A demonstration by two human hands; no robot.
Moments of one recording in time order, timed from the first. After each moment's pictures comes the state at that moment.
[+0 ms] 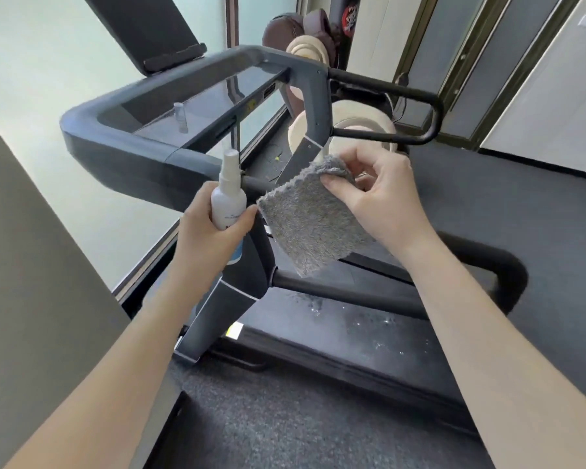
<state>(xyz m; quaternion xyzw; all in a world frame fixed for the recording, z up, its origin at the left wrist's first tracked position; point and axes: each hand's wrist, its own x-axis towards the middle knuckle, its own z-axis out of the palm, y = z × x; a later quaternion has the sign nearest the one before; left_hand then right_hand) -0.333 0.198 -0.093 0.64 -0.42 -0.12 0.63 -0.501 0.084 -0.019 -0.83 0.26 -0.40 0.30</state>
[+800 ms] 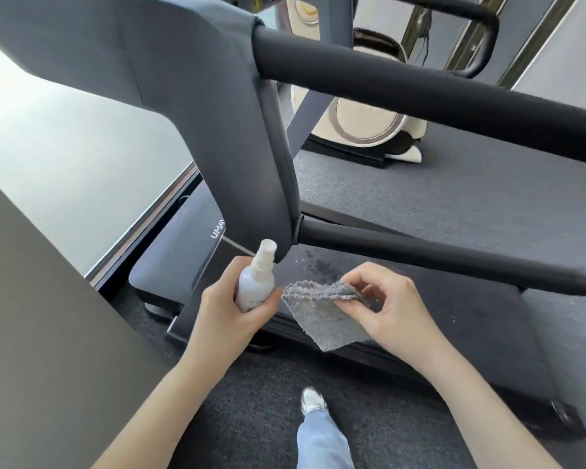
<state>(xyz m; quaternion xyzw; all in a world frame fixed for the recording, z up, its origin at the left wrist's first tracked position) -0.336 0.214 -0.332 0.66 -0.44 -0.21 0.57 -0.522 0.100 -0.287 -0.85 0.32 -0.25 0.34</state>
